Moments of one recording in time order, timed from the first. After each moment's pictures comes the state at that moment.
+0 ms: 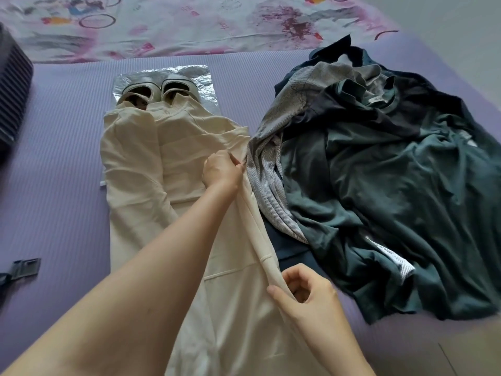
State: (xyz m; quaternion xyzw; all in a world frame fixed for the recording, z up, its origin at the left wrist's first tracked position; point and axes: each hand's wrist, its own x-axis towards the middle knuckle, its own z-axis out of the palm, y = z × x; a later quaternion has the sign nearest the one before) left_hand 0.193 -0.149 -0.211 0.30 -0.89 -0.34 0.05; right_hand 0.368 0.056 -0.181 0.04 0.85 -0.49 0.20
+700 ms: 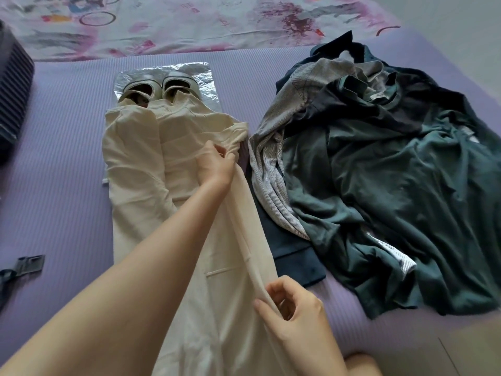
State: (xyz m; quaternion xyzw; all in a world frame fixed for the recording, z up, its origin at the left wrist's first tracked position) left_hand 0.202 -0.158 -0.200 0.33 -0.83 -0.43 0.13; right_hand 0.392 0.042 -0.184 -0.02 0.84 -0.50 0.20
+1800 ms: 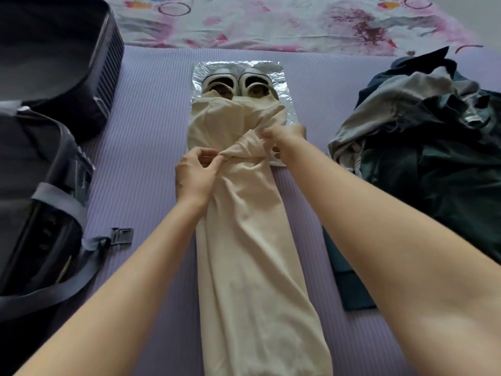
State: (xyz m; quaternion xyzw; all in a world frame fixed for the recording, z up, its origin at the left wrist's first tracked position) left_hand 0.310 -0.292 -0.191 0.34 -0.78 -0.48 0.21; right_hand 0.167 -0.190 -0.171 0.11 0.78 -0.57 0.21
